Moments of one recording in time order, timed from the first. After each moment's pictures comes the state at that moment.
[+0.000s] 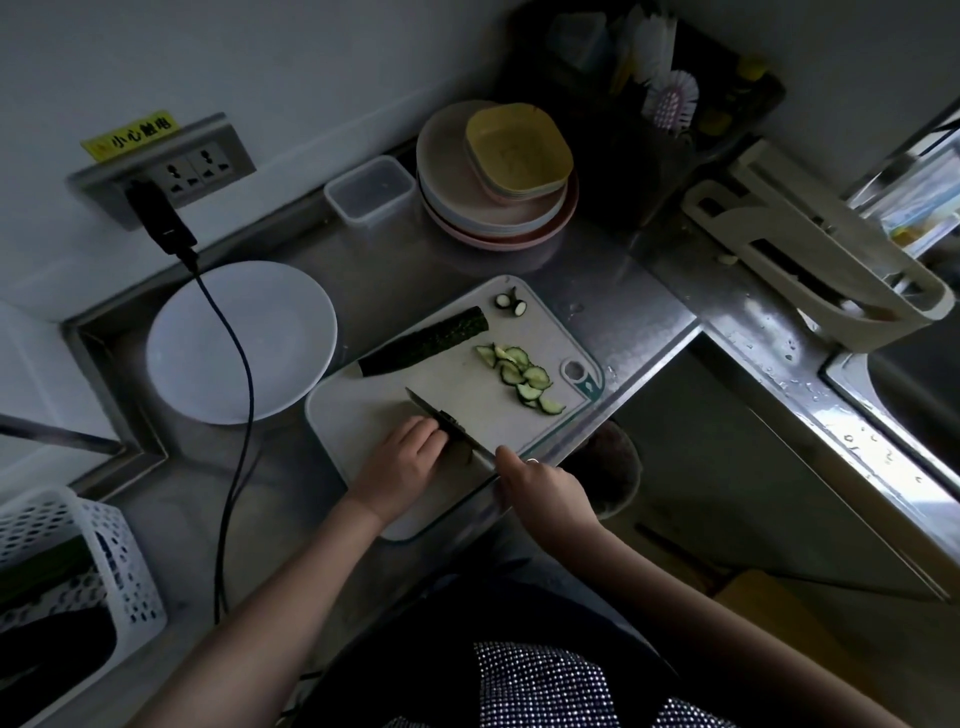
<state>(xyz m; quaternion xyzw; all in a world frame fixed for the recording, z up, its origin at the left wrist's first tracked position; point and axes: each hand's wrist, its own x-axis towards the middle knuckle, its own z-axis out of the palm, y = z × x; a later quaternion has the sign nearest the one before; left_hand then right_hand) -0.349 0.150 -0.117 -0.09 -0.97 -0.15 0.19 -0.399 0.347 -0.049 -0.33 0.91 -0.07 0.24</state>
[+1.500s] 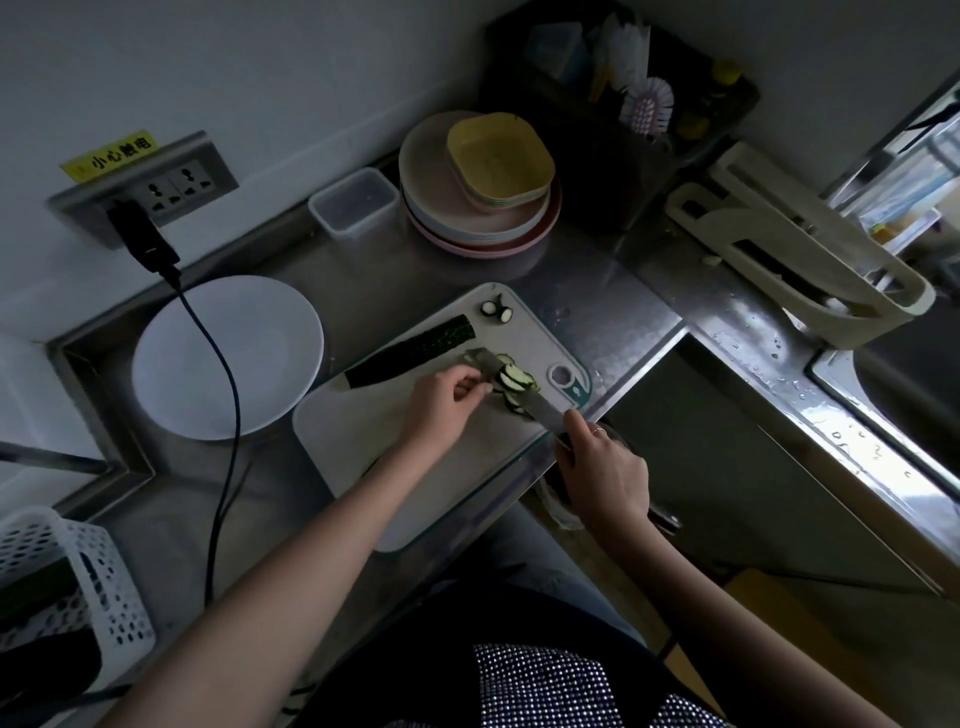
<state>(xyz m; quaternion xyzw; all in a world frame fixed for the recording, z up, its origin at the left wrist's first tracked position) -0.434 0.190 -0.061 0.18 -0.88 -0.45 0.02 -0.432 0.390 -0.037 -0.17 0.98 -0.07 0.11</state>
